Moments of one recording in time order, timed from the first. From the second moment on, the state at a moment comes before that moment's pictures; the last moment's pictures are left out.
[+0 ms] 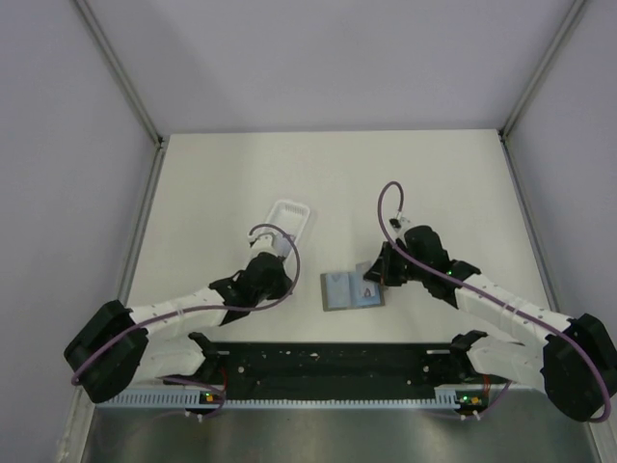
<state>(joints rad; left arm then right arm) -0.80 1.17 0.40 0.01 -0.23 -0.81 0.58 1.06 0.51 -0.13 -0.27 0.64</state>
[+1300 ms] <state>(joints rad) -0.85 1.40 0.38 0.41 0.09 -0.76 0.57 1.26 0.46 0.05 -0.40 0.76</state>
